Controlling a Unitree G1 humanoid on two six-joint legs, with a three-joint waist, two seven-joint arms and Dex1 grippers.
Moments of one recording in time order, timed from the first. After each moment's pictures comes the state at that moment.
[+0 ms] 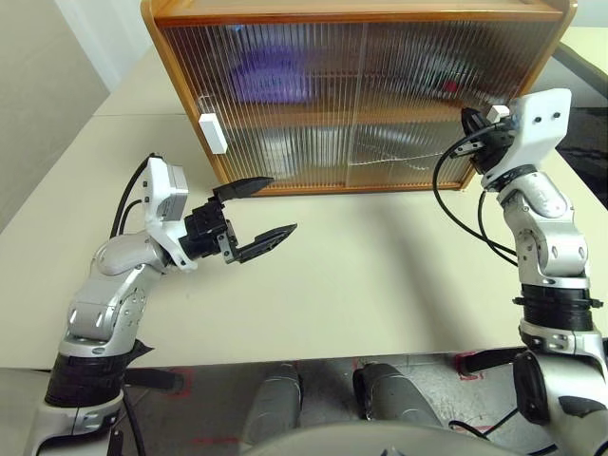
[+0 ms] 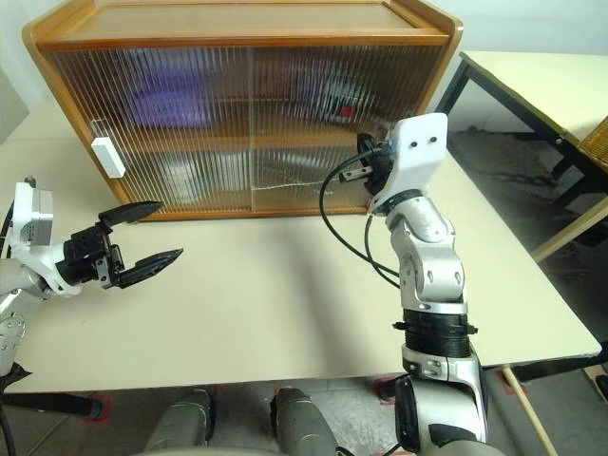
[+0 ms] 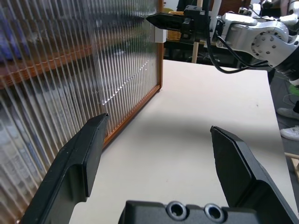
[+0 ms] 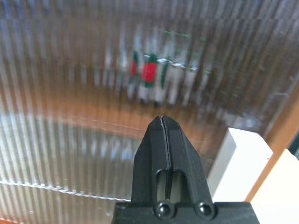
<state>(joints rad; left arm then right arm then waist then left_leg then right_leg) -0.13 0.63 0.15 -0.29 -0.58 0.20 -0.98 -0.48 -0.37 -0.17 -0.07 0.20 0.27 0.26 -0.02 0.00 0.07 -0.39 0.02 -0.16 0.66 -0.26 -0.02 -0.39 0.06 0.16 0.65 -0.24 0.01</state>
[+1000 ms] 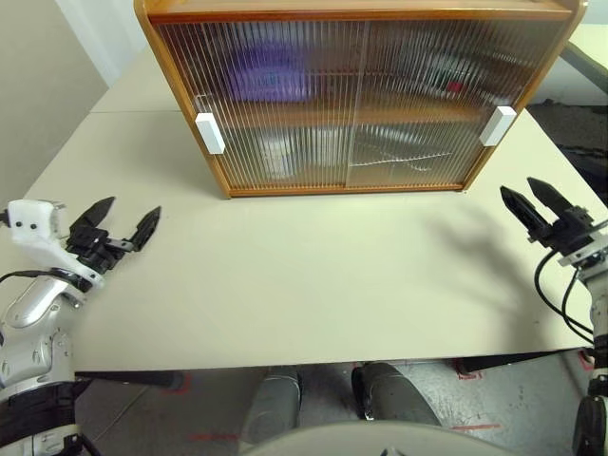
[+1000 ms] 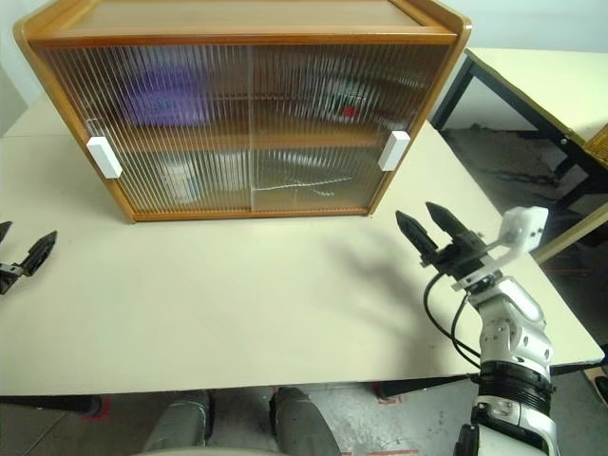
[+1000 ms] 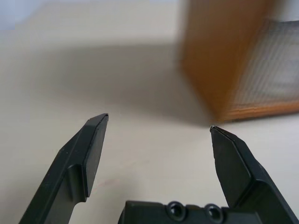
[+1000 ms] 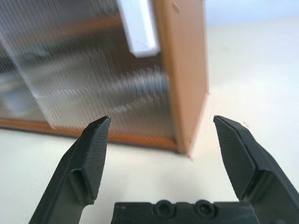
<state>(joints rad) 0.00 0.64 0.54 0.20 -0.42 0.06 -0.57 -0.25 -0.59 -0.49 0.52 0.61 0.00 1.01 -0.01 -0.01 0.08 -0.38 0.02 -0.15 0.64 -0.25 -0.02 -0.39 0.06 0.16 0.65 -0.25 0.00</state>
